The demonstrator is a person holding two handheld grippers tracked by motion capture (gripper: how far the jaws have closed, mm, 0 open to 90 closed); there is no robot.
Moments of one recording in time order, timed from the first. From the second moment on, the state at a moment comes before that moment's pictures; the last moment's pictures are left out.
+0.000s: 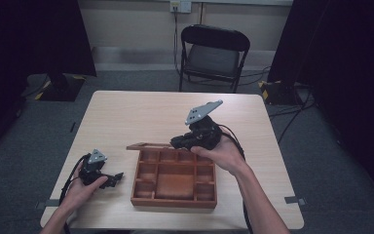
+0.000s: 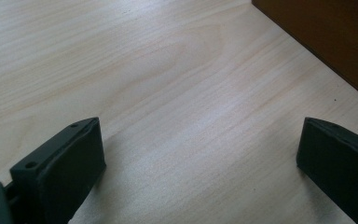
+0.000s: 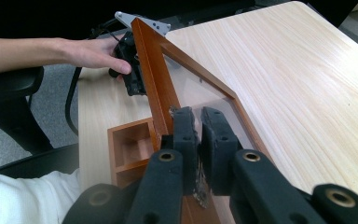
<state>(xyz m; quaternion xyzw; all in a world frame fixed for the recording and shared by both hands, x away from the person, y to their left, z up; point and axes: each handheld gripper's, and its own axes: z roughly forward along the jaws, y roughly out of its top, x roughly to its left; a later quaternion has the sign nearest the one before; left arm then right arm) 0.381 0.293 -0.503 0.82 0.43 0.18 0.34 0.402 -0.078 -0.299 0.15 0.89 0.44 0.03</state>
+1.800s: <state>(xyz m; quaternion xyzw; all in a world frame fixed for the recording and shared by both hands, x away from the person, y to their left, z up) 0.381 0.294 -0.503 0.82 0.43 0.18 0.34 0.404 -0.077 -0.298 0.15 0.89 0.44 0.03</state>
